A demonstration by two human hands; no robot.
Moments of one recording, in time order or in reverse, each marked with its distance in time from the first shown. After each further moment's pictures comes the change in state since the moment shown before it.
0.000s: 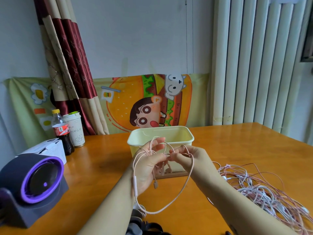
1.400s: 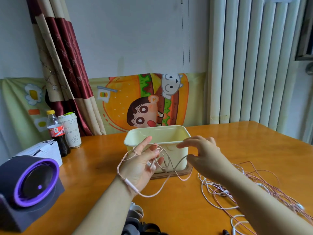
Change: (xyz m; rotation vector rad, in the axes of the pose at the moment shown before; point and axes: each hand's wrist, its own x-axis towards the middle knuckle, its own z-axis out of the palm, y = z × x) left_hand 0.005 0.001 -0.010 -0.258 0.094 -0.148; right_hand 0.004 -0.014 -0.034 -0.839 -0.025 -0.099
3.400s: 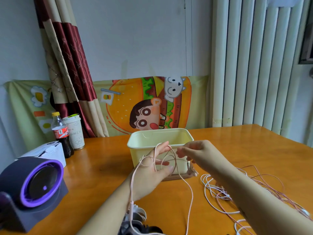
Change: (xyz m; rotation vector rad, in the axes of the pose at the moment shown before) left_hand -0.007 -0.006 -0.010 1.104 -0.277 0.405; right_hand 0.015 -0.003 0.005 0.508 -0.044 0.100
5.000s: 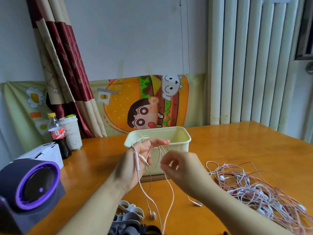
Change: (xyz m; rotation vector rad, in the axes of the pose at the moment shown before) left_hand 0.003 0.017 -0.021 -0.577 0.009 -0.128; right_hand -0.023 0.007 0.038 -0.274 0.059 -0.293
